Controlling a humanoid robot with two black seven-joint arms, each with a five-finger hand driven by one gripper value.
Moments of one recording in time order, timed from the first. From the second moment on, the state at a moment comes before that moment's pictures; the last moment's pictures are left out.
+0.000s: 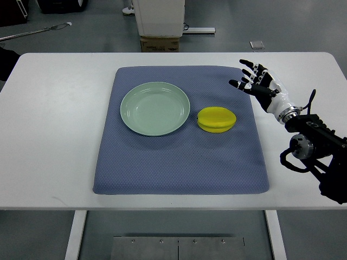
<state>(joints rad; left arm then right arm) -0.02 0.00 -0.10 -0.22 0.09 0.07 -0.21 0.76 -0.24 0.61 0.78 -0.32 0.05 0.36</state>
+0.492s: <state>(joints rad) -0.01 0.00 -0.10 -0.22 0.09 0.07 -0.21 0.75 -0.24 0.62 0.78 -0.32 0.05 0.36</state>
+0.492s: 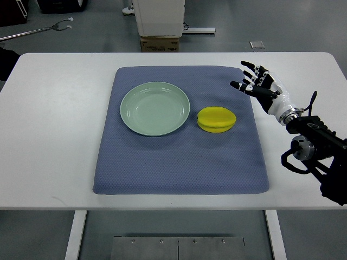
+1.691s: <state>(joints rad) -0.02 0.00 -0.10 -0.22 0.09 0.07 -0.21 0.74 -0.24 0.61 0.78 -0.32 0.05 0.36</state>
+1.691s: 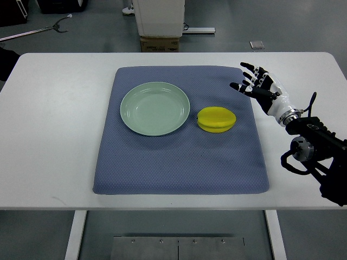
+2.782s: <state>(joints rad) -0.02 0.00 -0.10 -0.22 0.09 0.07 -0.21 0.83 -0.27 0.49 0.79 -0.44 0.04 0.39</state>
